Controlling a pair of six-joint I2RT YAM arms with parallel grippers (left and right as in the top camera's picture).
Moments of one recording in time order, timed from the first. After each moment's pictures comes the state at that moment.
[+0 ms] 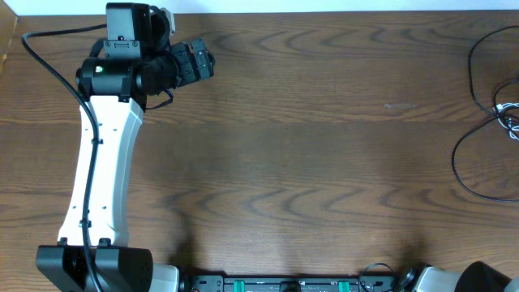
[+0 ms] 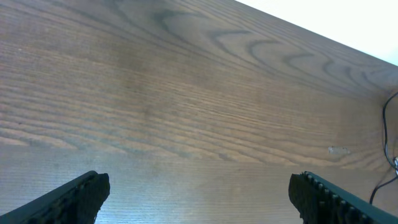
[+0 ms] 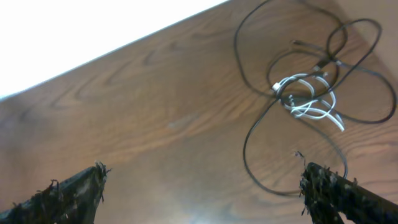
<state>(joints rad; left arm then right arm) -0.04 1.61 1.67 -0.96 0.28 -0.33 -0.53 1.48 2.15 -1.51 -0.29 -0.02</state>
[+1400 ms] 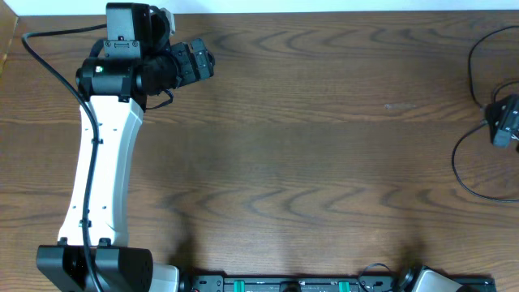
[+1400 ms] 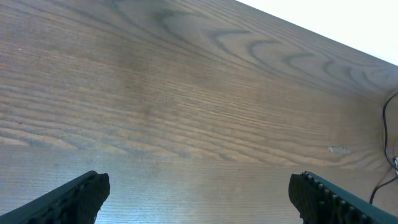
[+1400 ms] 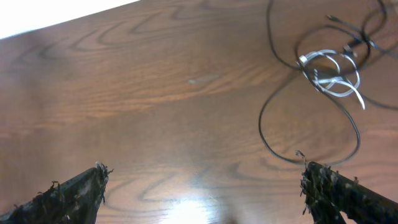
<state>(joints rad) -0.04 1.61 1.67 -0.96 0.28 -0.33 -0.44 1.37 2.15 -1.69 -0.30 -0.13</state>
